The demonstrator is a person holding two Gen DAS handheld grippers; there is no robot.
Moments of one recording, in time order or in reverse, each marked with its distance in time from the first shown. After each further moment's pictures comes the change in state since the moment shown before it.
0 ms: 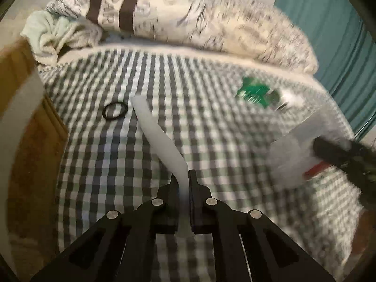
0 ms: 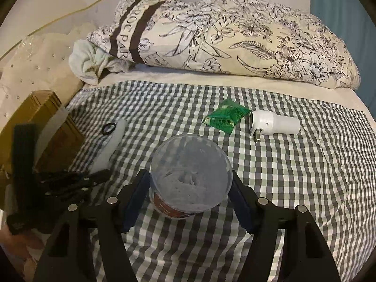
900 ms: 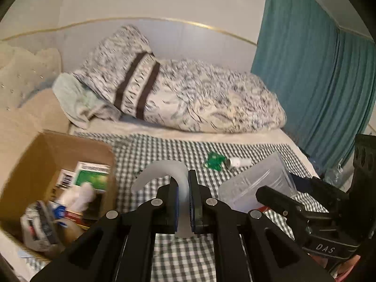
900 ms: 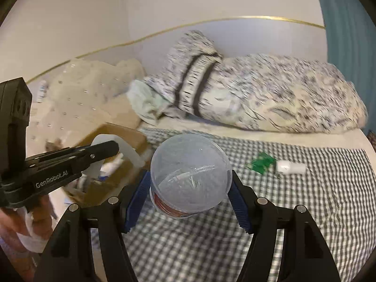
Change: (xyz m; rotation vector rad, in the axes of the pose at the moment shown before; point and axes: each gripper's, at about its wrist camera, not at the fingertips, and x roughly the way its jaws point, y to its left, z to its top) left arm -0.238 -0.001 0.003 0.011 -0.352 -0.008; right arm -0.165 0.090 0.006 -0.091 -0.258 0.189
